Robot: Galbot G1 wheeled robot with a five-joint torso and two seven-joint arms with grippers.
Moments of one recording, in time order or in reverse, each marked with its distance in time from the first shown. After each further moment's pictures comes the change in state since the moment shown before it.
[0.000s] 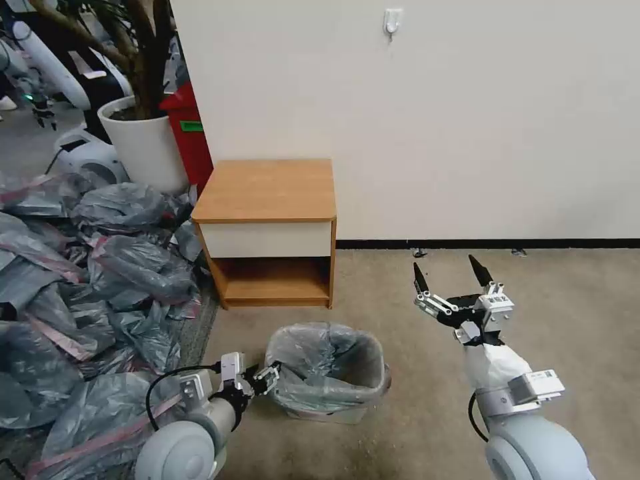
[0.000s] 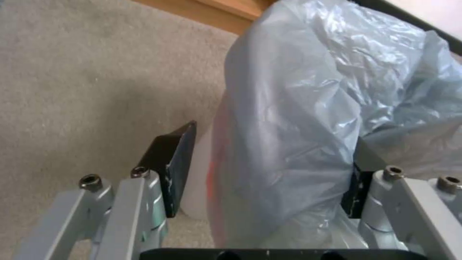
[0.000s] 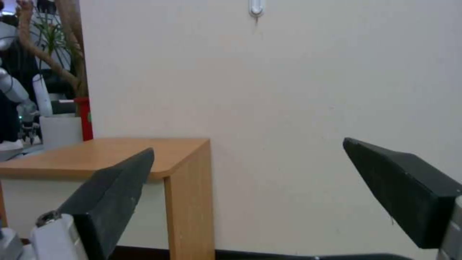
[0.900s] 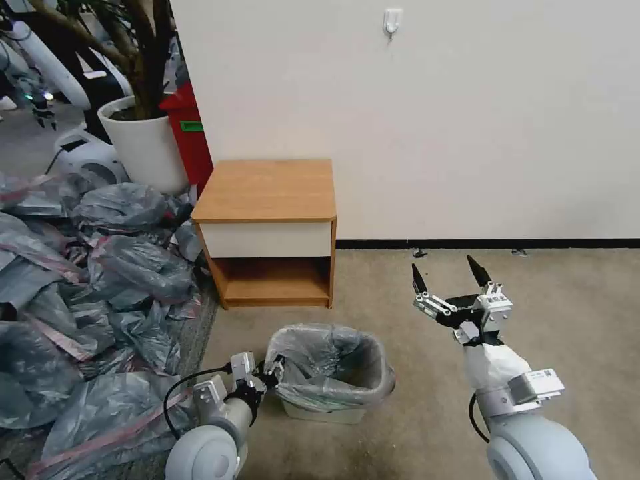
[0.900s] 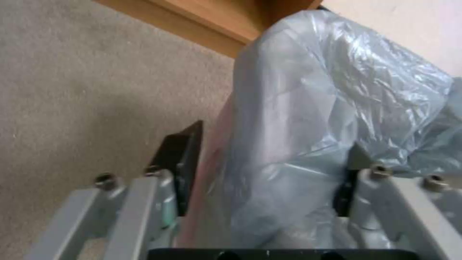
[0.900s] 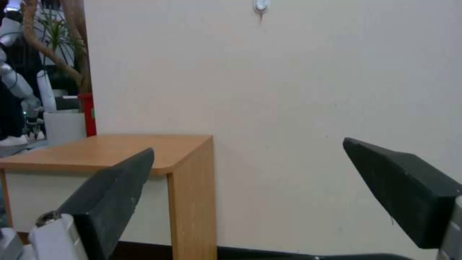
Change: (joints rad) left arm -0.023 -0.045 0.072 0.113 0.048 -0.223 0.021; right arm 0.008 -0.019 -0.009 -0.004 0.005 -0.010 0.004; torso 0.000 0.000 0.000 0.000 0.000
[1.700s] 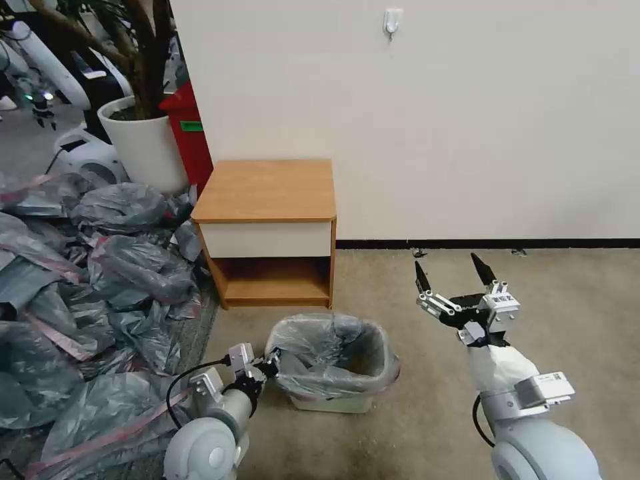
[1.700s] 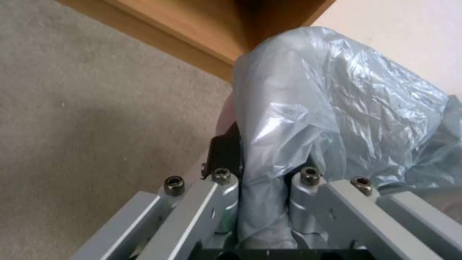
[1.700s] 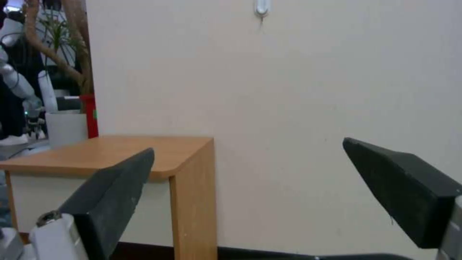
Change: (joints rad) left arm -0.023 -0.004 -0.003 -0.003 -0.072 -0.043 -0.003; right arm -0.024 -0.004 0.013 0.040 0.002 -0.022 0.001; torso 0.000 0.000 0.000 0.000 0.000
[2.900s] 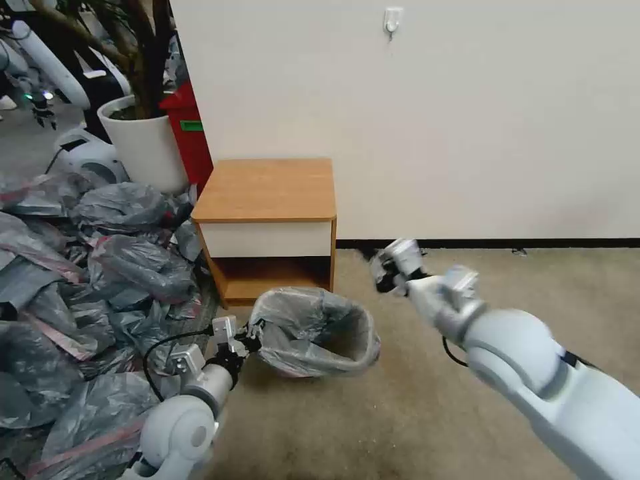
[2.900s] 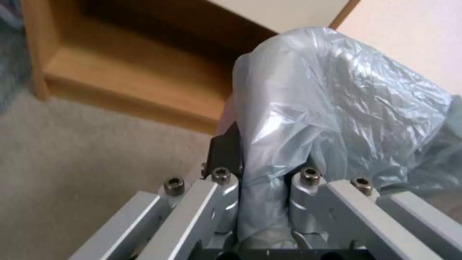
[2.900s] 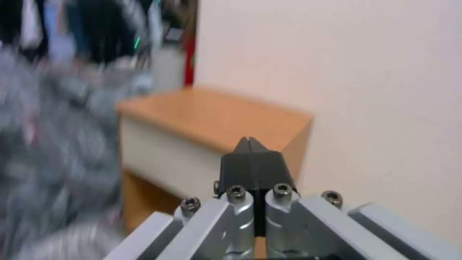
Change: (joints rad) left arm -0.054 0.064 -0.052 -0.022 0.062 -0.024 0.096; right arm 0.488 -0.316 -0.223 0.001 0.297 -0.436 -0.039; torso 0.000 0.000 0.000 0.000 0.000
